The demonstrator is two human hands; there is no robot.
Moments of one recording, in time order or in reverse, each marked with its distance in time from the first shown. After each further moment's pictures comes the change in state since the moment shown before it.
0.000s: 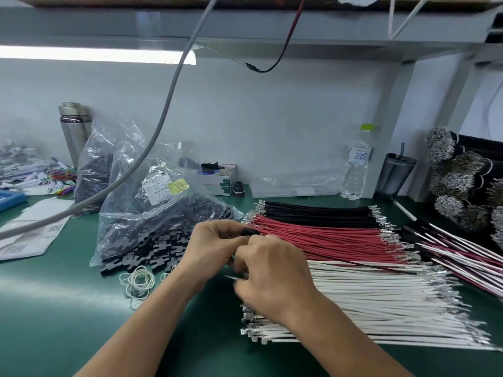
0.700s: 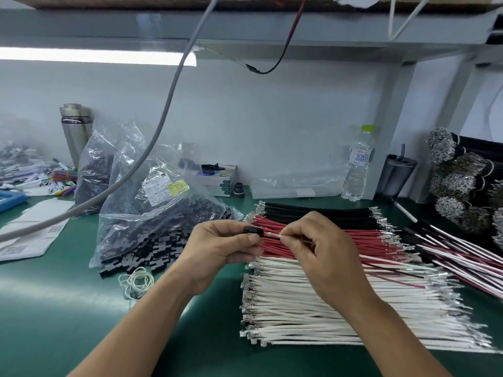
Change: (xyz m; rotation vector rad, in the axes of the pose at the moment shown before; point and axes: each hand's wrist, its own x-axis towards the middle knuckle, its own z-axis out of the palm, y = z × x) left_hand -0.004 0.014 -0.003 -0.305 -0.132 -0.102; right_hand -0.014 0.069 -0.021 0.299 0.355 0.001
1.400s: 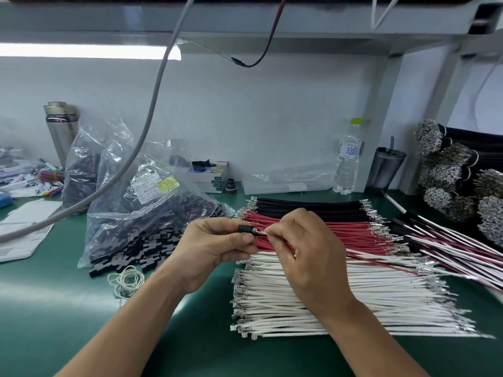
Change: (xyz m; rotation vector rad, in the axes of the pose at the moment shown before) left_hand -0.007 0.002 0.008 -0.022 -0.061 -0.012; right_hand -0.012 -0.004 0.015 -0.220 0.207 -0.184
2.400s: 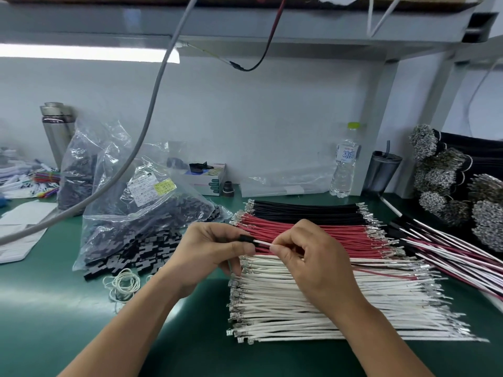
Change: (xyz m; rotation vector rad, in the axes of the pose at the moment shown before) left_hand 0.001 -0.002 0.000 0.351 0.012 0.066; right_hand -0.003 0.012 -0.013 0.167 -0.280 0.246
